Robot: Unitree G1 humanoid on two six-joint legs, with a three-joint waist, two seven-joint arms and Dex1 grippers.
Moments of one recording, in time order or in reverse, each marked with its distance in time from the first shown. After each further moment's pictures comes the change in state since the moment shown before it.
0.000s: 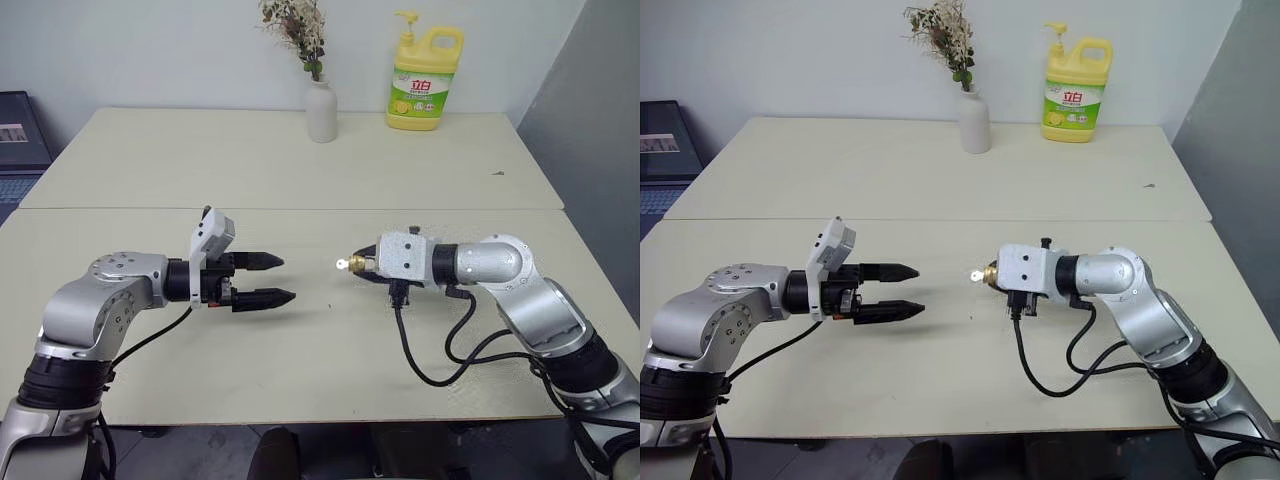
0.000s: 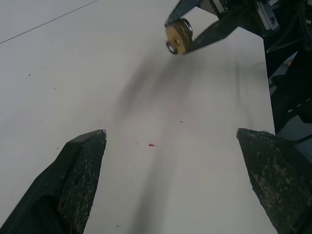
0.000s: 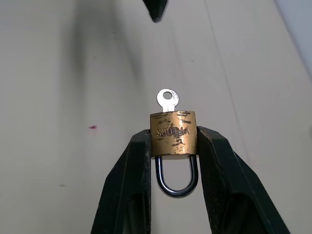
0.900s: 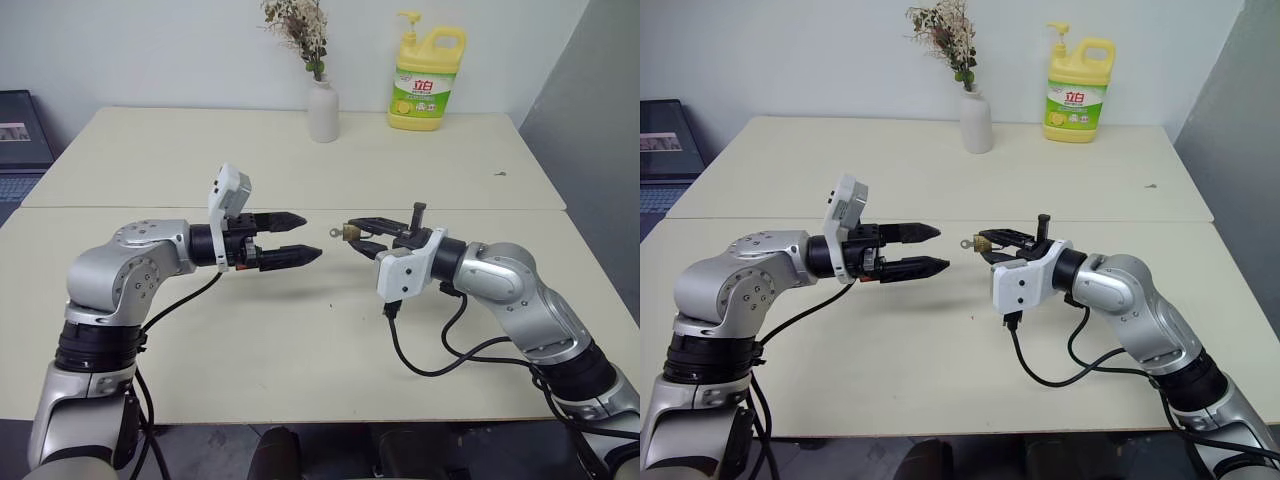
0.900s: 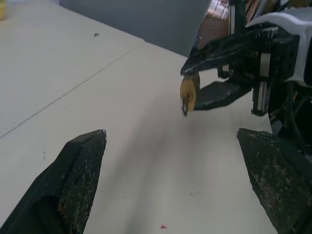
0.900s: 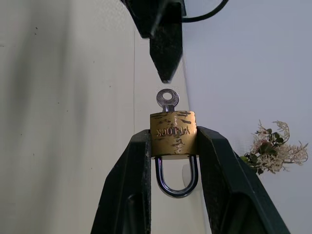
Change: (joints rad) left arm -0.224 -0.152 0.003 0.028 -0.052 0.082 0.136; right arm 0.056 0.023 -0.021 0.008 -0.262 -0.447 -0.230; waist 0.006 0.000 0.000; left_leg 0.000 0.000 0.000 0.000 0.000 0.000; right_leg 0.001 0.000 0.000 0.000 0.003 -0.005
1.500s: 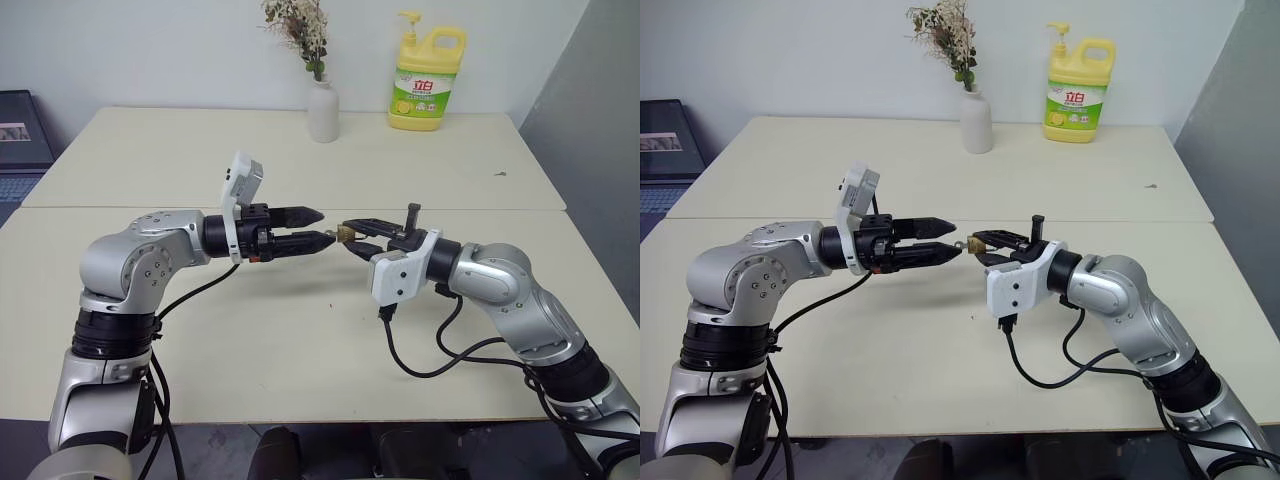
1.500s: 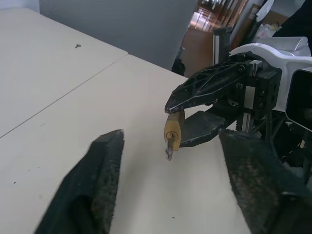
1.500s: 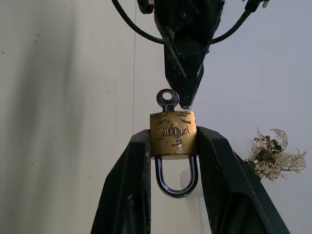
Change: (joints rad) left arm -0.057 -0.033 -0.012 0.034 -0.039 0.066 -0.019; right arm 0.000 0.025 0.000 -0.012 -0.028 -0.008 0.018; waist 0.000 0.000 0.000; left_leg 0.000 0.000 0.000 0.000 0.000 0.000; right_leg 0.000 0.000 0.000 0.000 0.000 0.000
